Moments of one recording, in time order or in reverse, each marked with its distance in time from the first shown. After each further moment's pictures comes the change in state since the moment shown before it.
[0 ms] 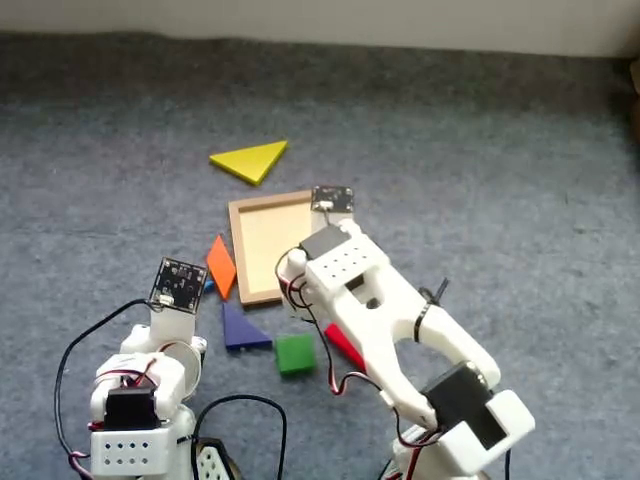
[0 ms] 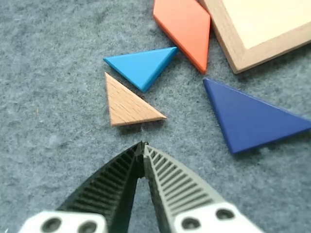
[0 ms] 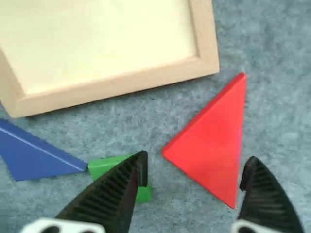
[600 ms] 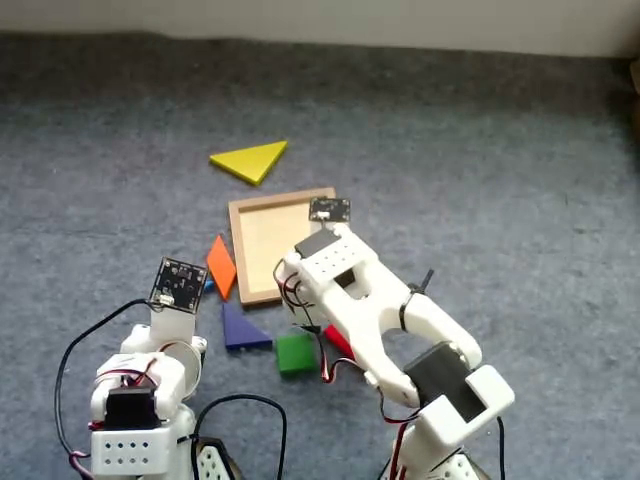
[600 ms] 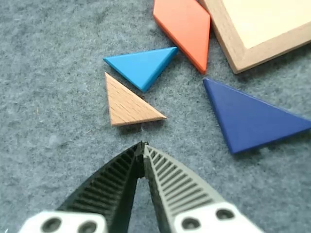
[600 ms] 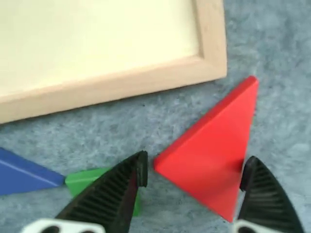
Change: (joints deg) left arm 0.0 0.0 0.0 0.0 0.0; right arm 0.2 6.2 0.0 -1.5 2.8
